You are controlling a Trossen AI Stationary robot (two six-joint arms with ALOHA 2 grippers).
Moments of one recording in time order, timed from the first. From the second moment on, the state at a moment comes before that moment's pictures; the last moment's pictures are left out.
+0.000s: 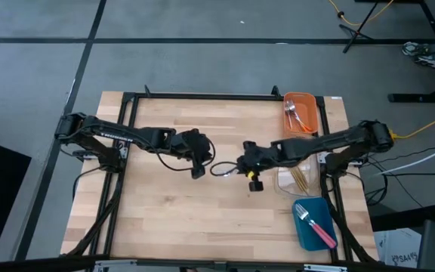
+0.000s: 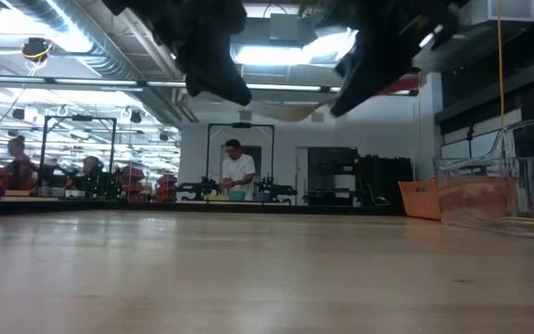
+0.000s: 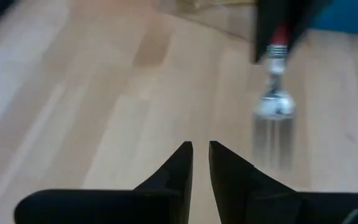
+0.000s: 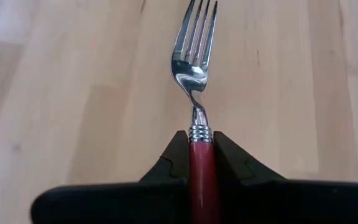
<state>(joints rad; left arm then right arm) -0.01 1.47 1.02 -0.30 -0.12 -0.23 0.14 1.51 1.07 -0.45 0.03 -0.03</state>
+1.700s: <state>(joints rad) -0.01 1.47 1.02 -0.31 -0.22 -0.22 1.01 1.30 1.07 -0.92 -0.18 1.58</state>
